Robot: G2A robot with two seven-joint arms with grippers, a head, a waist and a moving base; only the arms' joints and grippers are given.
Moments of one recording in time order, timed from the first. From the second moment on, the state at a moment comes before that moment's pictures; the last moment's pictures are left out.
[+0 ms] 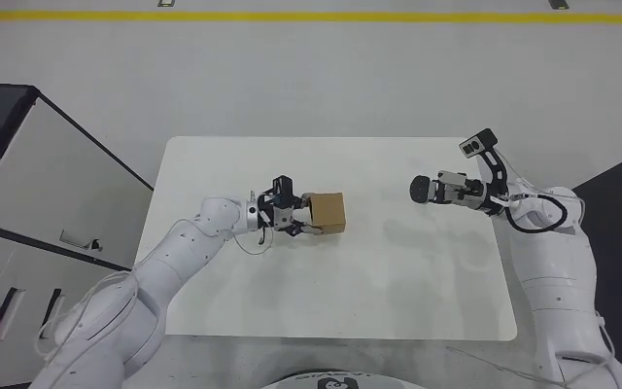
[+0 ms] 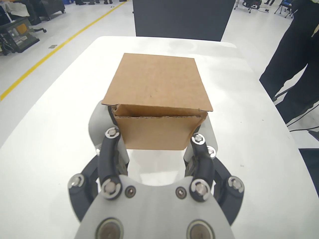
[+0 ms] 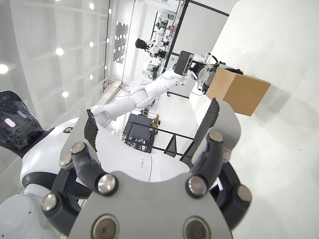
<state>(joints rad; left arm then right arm) 0.77 -1.24 -0.54 -0.68 1.57 -0.88 0.85 -1.18 -1.11 1.59 -1.27 0.55 -0.28 1.54</state>
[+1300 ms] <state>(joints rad) 0.70 -1.40 -0.41 -0.35 1.64 -0.83 0.99 -1.18 -1.11 1.59 -1.27 0.55 -0.28 1.54</state>
